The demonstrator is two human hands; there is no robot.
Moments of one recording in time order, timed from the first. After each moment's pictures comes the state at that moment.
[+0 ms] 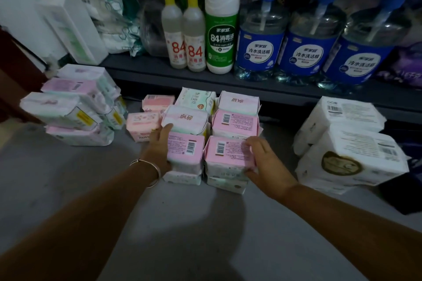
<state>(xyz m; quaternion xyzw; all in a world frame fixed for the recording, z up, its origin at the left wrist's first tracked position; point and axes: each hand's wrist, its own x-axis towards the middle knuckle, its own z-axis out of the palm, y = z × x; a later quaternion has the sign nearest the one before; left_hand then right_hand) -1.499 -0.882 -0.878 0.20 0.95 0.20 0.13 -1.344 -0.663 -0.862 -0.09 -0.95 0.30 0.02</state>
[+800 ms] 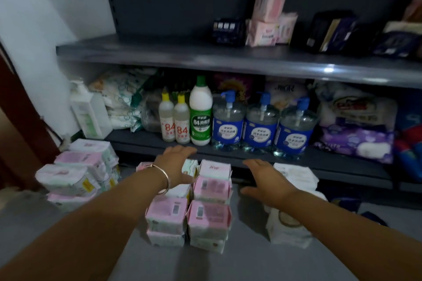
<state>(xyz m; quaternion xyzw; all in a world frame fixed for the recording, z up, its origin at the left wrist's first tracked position) -1.469 -0.820 -0.681 0.38 0.91 0.10 0.10 -1.317 -0.630 -0.681 -0.12 -0.98 0.15 -0.02</state>
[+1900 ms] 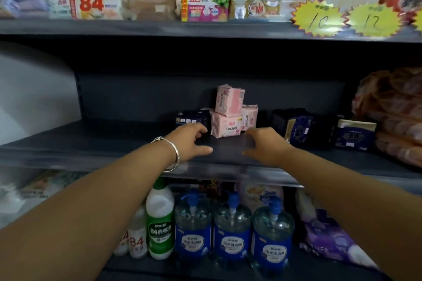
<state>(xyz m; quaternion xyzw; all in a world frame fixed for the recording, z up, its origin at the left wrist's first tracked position) -1.561 -0.615 -0.444 0.45 0.85 0.26 -0.04 -1.442 -0.438 -0.446 -0.17 -0.97 0.07 0.15</state>
